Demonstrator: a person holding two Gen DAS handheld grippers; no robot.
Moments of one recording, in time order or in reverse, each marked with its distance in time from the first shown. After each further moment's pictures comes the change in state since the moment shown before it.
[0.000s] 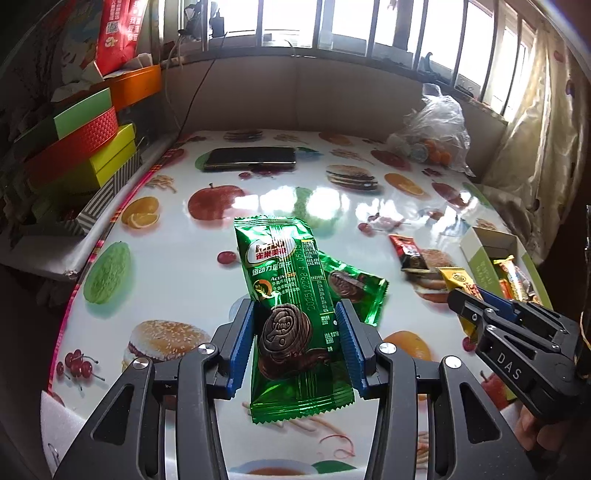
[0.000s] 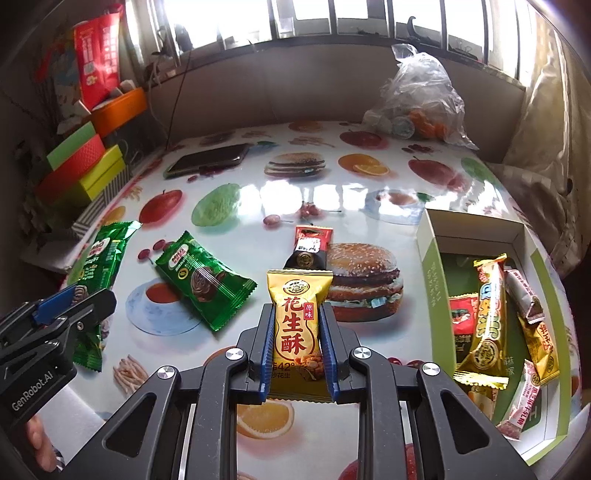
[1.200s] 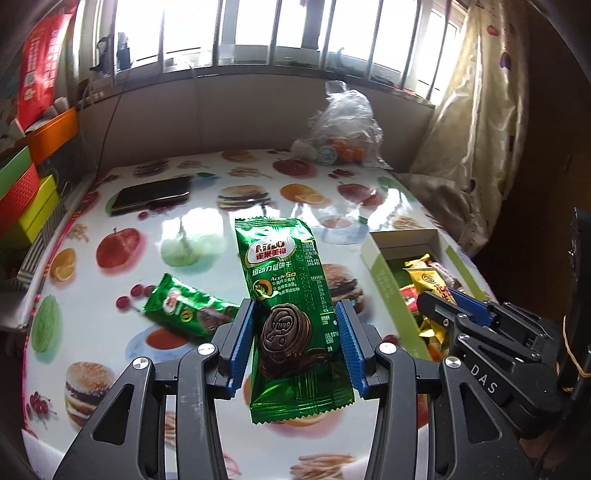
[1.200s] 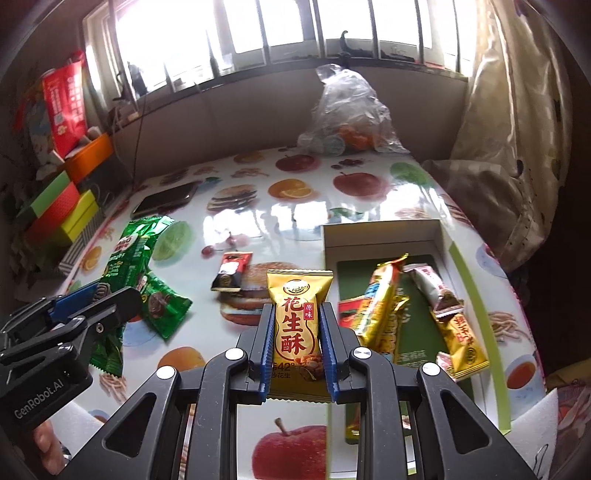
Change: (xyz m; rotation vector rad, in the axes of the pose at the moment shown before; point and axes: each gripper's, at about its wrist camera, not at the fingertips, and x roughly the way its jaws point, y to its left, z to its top) left arm -0.013 -0.099 0.024 0.148 -0.017 -0.194; right arm -0.057 -0.074 -0.001 0.114 -0.075 -0.078
